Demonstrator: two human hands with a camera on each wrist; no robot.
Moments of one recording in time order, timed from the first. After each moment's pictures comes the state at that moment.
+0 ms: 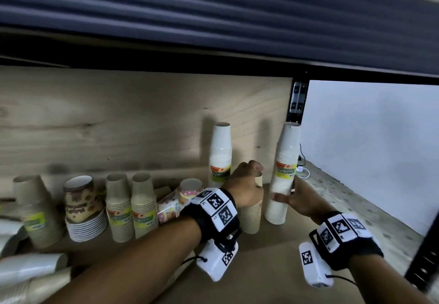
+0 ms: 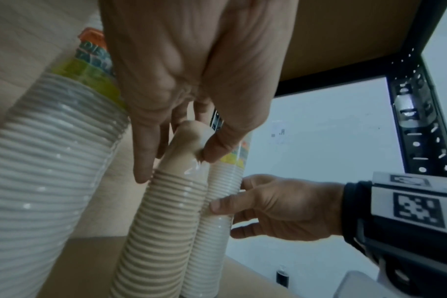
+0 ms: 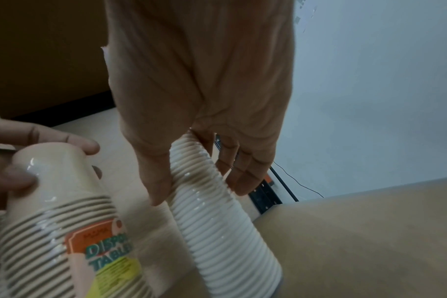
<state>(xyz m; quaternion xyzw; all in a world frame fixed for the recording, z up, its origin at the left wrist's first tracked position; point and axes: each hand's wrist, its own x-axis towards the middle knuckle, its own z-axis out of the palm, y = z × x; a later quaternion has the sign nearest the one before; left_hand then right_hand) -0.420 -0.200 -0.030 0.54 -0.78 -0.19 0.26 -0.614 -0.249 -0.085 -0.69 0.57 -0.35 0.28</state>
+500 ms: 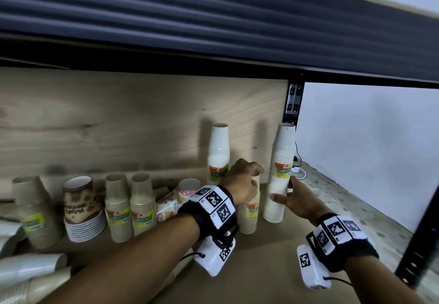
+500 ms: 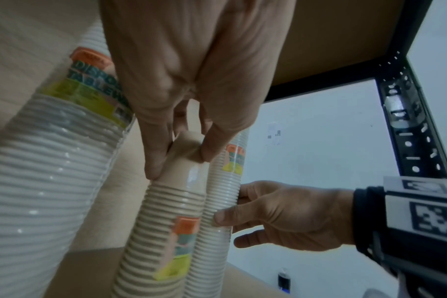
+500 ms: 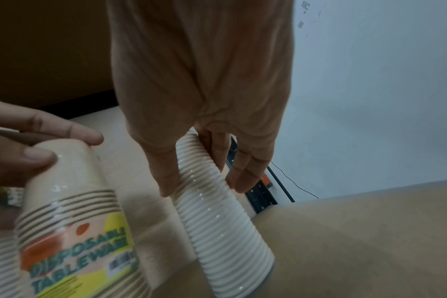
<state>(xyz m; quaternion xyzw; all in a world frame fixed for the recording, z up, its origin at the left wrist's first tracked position) -0.418 -0.195 -0.024 0.53 -0.78 -0.17 0.29 -0.620 -0.252 -0.095 -0.68 0.59 -0.36 0.26</state>
